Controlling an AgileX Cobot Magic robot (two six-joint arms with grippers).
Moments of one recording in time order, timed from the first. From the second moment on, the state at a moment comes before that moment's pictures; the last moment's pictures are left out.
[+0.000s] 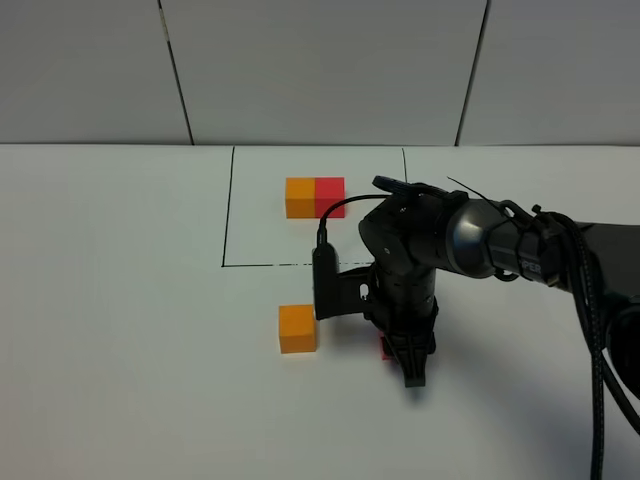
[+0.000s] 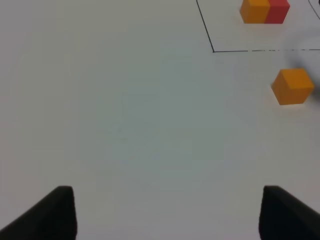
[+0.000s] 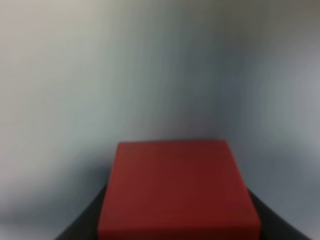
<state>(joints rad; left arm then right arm) -0.06 0.00 -0.50 -0.05 1.03 -0.03 0.63 2.22 -1.54 -0.19 0.90 -0.87</state>
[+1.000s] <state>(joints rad) -0.06 0.00 -0.50 -0.05 1.03 -0.03 0.64 2.33 -1.76 -0.14 1.07 -0.90</state>
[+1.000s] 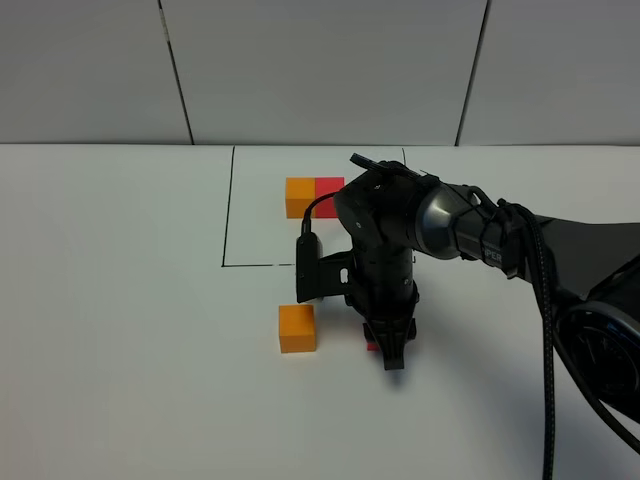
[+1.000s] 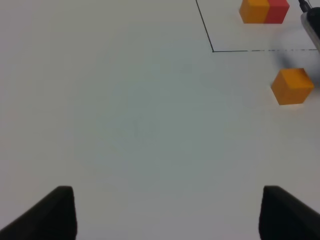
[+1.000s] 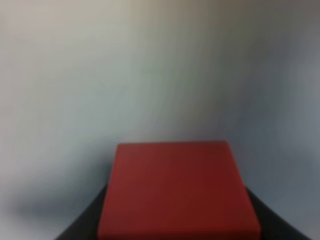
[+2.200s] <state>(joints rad) -0.06 0.00 -0.50 -0.05 1.03 -0.03 0.69 2.41 -1.91 -0.13 1.16 -0.83</state>
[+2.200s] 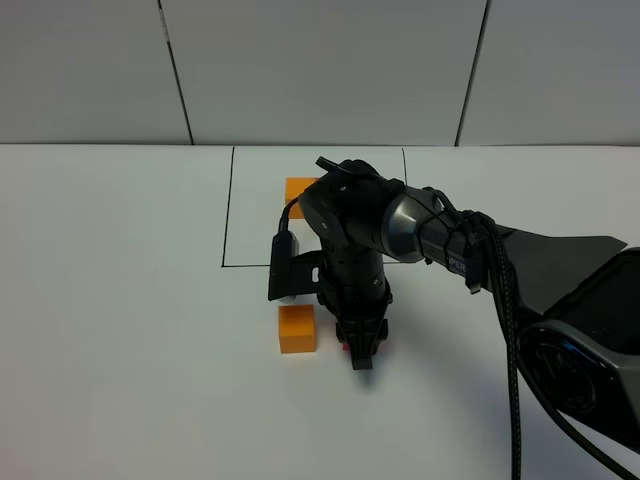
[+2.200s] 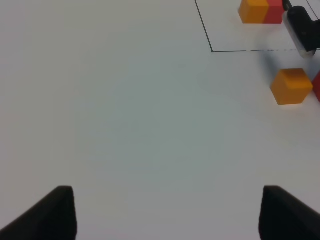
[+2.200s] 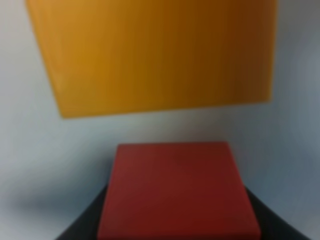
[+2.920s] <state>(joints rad) -0.06 0.00 -0.50 -0.05 1.03 -0.03 0.69 2.42 -1.91 -0.13 1.17 -0.83</state>
